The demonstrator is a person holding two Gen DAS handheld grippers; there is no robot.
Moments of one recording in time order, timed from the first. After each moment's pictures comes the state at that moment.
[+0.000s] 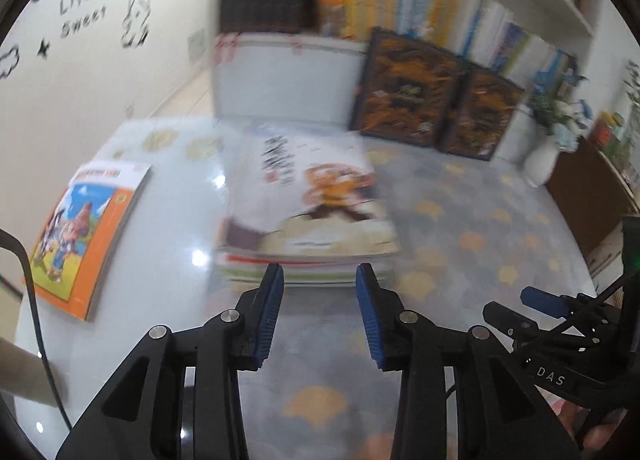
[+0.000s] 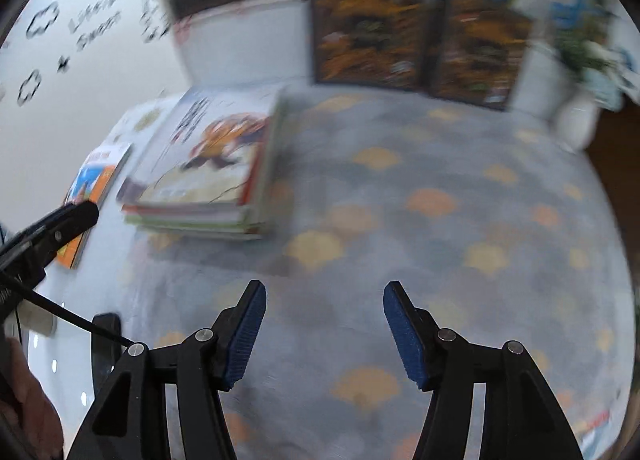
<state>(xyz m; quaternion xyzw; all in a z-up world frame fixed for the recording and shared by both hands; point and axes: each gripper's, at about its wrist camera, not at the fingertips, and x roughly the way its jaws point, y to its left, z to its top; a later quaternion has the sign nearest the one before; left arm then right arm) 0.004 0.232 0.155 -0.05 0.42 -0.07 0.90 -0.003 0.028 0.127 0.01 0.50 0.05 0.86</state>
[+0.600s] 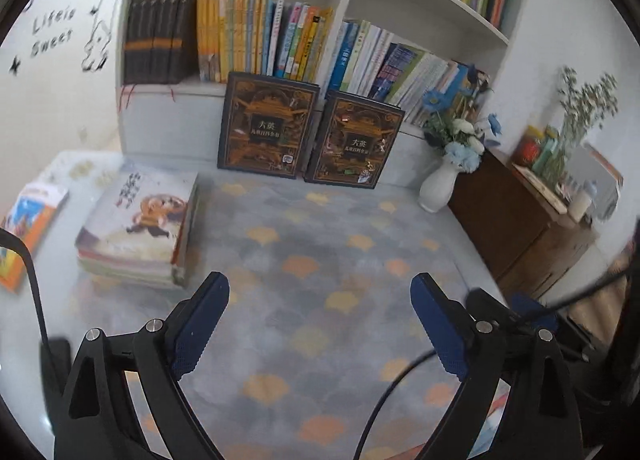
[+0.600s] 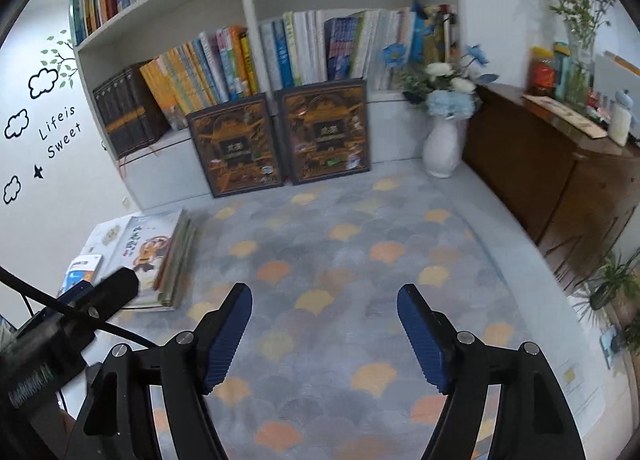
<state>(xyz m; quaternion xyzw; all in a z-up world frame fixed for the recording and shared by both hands) -0.063 0.053 0.222 -0.10 0.36 -0.13 0.92 -0.094 -0.158 0.219 0.07 0.37 -0.04 0.92</state>
